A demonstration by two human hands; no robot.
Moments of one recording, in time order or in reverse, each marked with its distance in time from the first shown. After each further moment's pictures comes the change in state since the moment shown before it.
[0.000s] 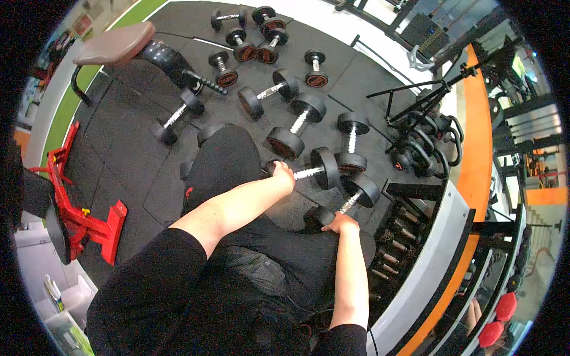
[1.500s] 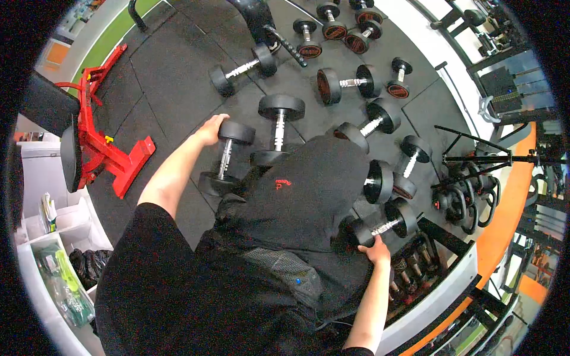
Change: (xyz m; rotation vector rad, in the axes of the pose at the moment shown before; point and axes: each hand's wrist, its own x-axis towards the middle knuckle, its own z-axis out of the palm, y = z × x) left_hand -0.190 -0.335 0.277 -0.922 0.482 -0.463; right_hand -0.032 0.026 0.002 0.044 0.145 -0.082
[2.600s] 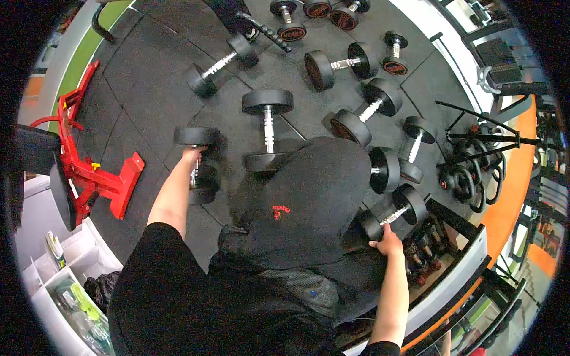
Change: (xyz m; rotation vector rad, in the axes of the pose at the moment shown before) left_hand -0.001 -0.093 0.092 -0.879 0.101 -0.848; right_hand 0.005 -0.020 -0.013 -0.146 -0.093 0.030
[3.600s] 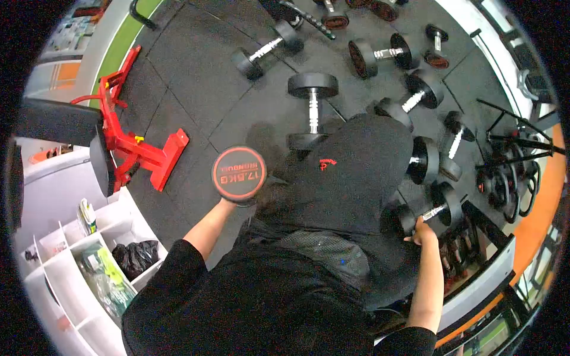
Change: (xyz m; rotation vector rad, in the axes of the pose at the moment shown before) left_hand -0.181 -0.123 -0.007 0.061 -0.030 0.372; right_hand 0.059 0.031 0.016 -0.246 -0.257 -0.063
